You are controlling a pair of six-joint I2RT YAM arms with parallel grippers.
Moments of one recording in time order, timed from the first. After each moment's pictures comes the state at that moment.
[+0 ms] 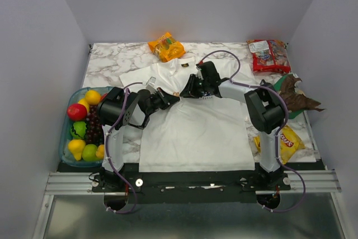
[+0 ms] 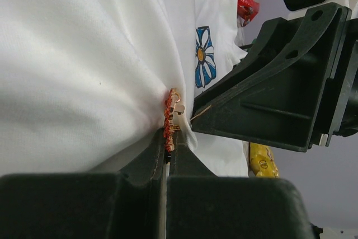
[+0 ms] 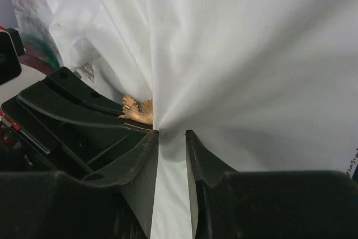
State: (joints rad) left arm -0.33 2.13 0.69 1.25 0.50 -1.06; right arm 0.52 2.08 1.36 -0.02 -0.41 0.73
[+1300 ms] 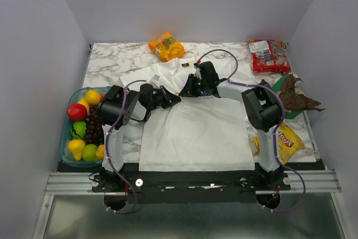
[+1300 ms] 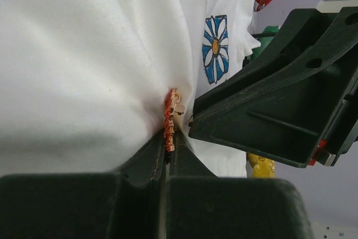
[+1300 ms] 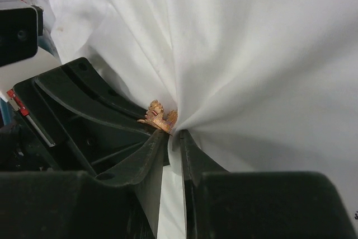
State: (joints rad) left arm -0.33 2.14 0.80 1.03 0.57 -1.06; right arm 0.52 2.13 1.39 0.03 -0.43 0.68
